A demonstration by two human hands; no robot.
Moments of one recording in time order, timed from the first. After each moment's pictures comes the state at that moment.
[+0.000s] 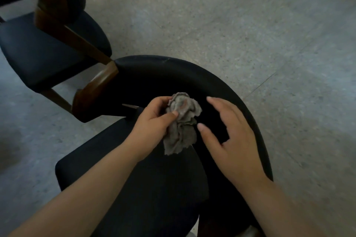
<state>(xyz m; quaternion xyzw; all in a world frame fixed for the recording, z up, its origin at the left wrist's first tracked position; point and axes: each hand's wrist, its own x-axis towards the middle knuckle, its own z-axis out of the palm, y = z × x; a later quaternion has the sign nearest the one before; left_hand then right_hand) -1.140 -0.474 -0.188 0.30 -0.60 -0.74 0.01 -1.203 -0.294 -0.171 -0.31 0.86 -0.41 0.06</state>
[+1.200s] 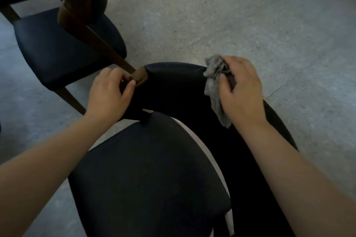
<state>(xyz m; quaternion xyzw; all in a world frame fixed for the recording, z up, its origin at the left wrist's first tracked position) -1.118 -0.632 -0.196 0.30 -0.92 -0.19 0.16 -1.271 -0.403 -0.164 -0.30 0.88 -0.37 -0.05</state>
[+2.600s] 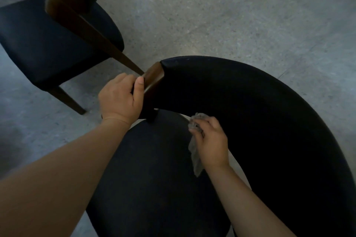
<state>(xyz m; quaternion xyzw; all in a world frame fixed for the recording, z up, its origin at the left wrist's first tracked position) -1.125 -0.667 -0.259 0.27 -0.92 -0.17 0.20 -1.169 -0.436 -0.301 -0.22 0.92 -0.33 0.07</state>
